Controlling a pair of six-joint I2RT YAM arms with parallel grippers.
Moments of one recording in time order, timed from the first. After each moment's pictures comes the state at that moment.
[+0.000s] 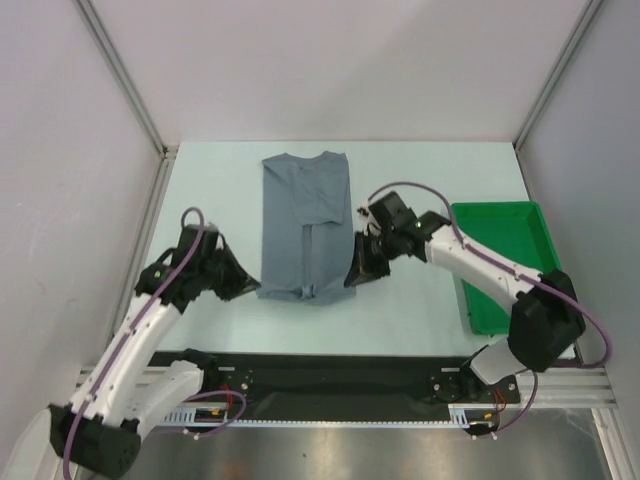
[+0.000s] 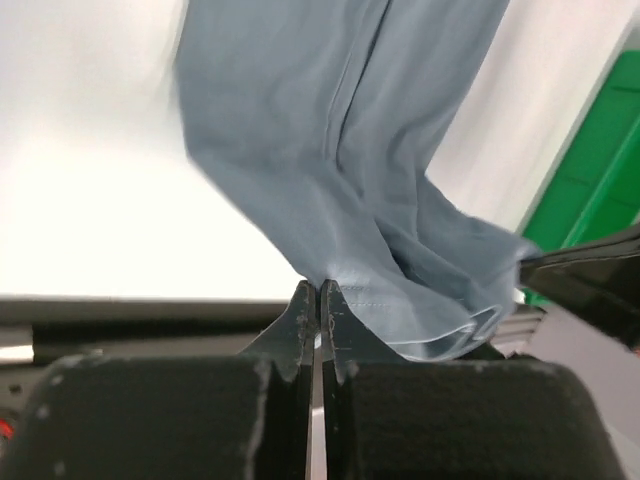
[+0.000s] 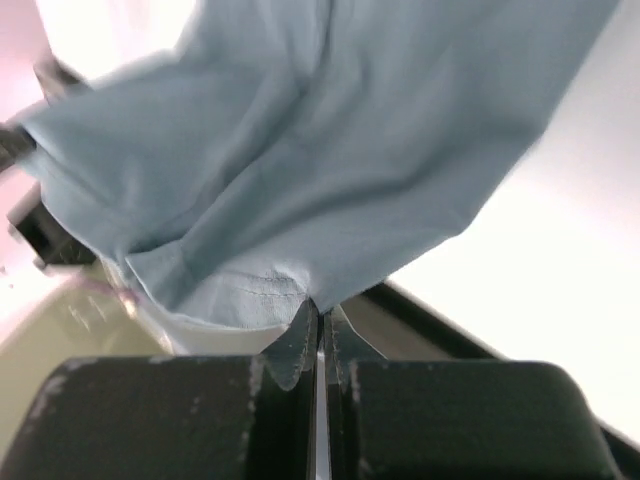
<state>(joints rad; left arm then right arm) -0.31 0.82 0.83 -0.95 0.18 -0.92 0.68 1.47 1.12 -0.68 -0.49 0.67</state>
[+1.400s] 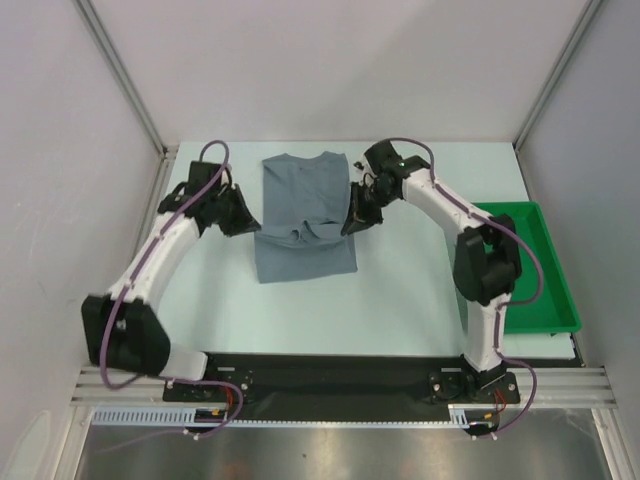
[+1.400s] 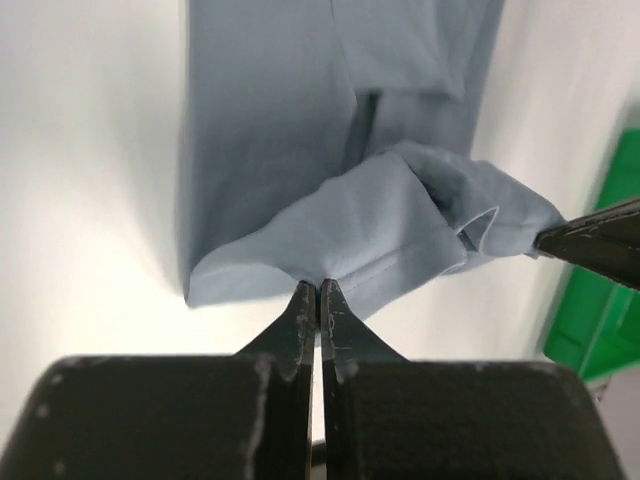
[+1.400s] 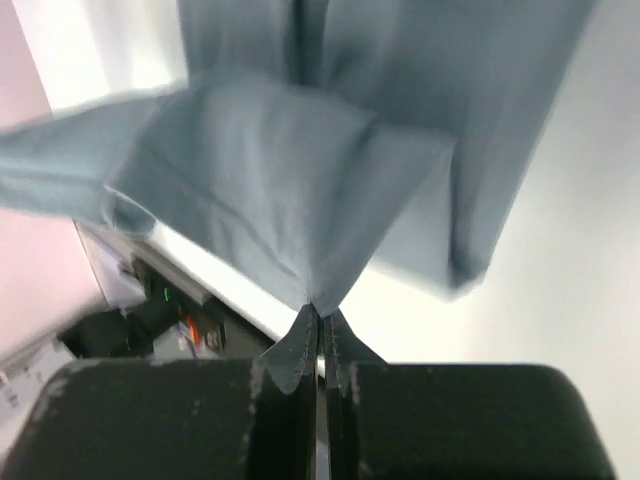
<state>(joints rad) -0.16 1.51 1.29 -0.70 0.23 -0.54 0.44 2.08 1.84 -0.90 -0.53 0.47</state>
